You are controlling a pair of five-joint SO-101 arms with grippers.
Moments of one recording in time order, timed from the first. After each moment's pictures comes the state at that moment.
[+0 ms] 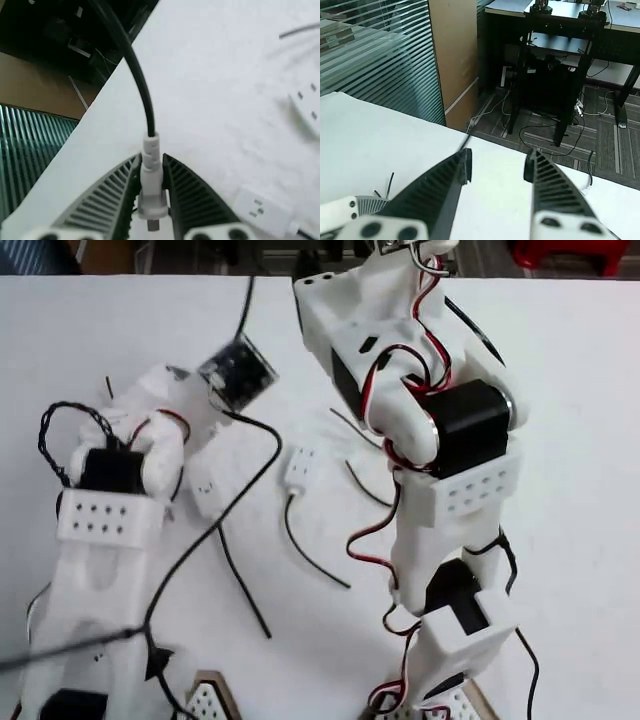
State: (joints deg) left arm 1.1 -32.8 27.1 52.4 -42.8; right arm -25.8 9.5 -72.7 86.1 2.2
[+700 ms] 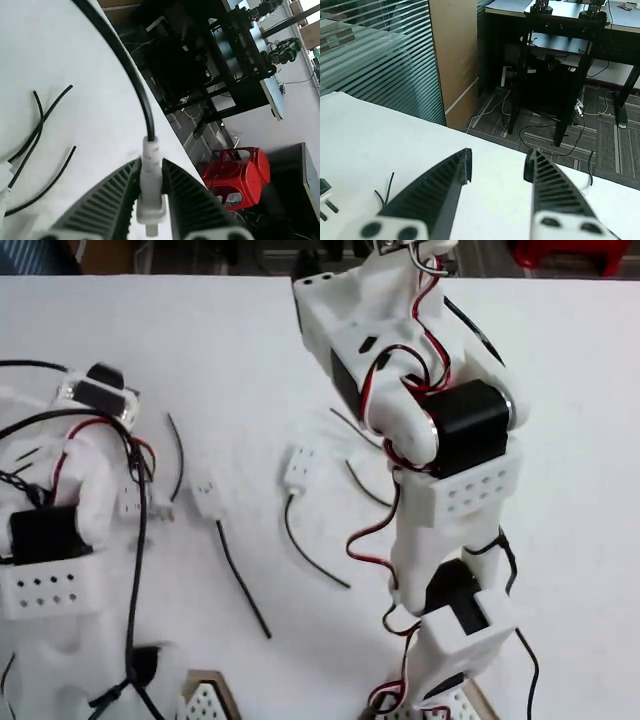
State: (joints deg) left arm -12.9 -46.1 29.5 51.2 57.9; right arm -25.8 9.5 -72.7 86.1 2.2
